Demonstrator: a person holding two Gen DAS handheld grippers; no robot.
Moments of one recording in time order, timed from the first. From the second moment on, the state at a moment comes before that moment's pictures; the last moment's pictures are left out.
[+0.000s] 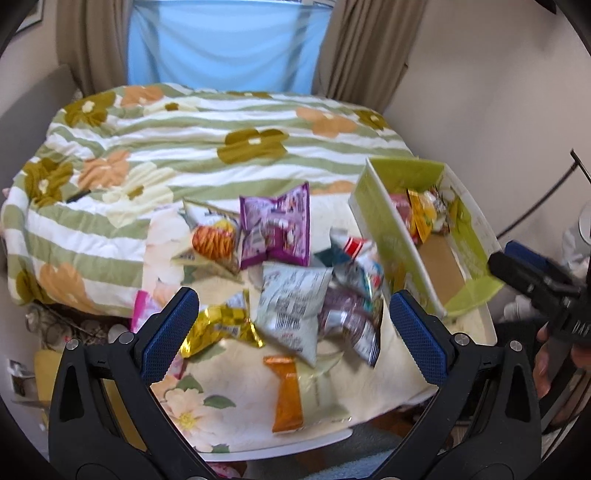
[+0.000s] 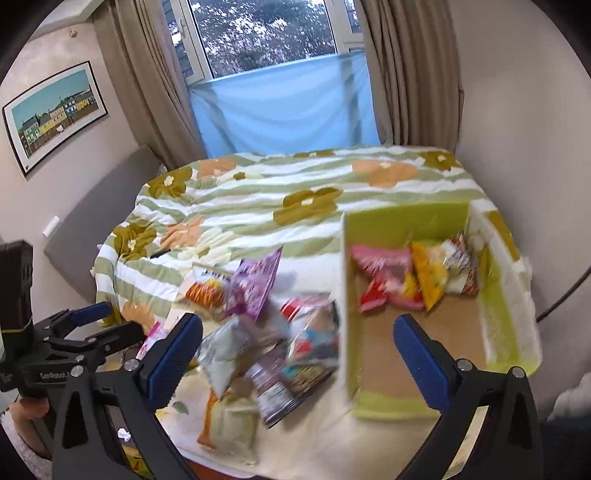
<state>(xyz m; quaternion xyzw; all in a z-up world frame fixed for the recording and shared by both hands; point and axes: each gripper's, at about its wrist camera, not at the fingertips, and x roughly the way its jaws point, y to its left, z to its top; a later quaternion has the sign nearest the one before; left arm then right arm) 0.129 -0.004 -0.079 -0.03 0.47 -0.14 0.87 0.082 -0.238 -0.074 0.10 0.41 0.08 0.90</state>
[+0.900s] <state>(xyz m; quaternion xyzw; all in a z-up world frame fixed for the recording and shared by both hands) 0.183 -0.046 -0.215 -0.02 0.55 -0.15 0.82 0.055 -0.232 -0.229 0.34 0.47 0.00 0.82</state>
